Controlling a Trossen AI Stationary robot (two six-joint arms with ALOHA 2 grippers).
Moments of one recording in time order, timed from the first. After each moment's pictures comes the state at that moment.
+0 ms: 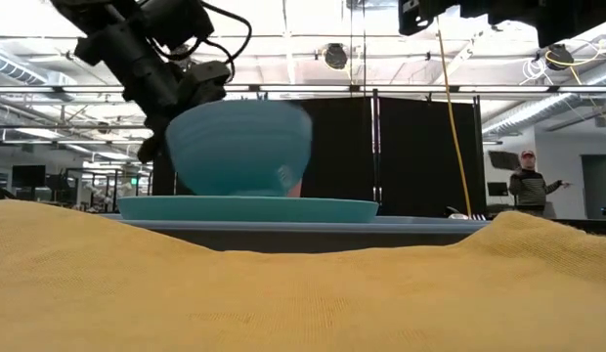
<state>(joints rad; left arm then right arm) 0.01 1.39 0.71 -0.16 -0.13 -0.75 0.25 1.24 0.54 0.65 -0.21 -0.16</state>
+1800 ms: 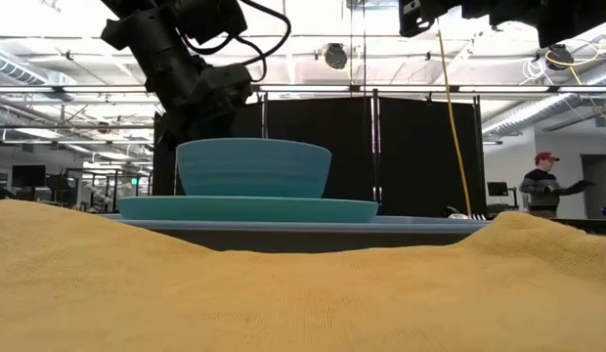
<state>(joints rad) -0.05 1.54 0.89 -0.35 -0.16 -0.66 0.25 1.24 0.54 0.64 -0.21 -0.14</state>
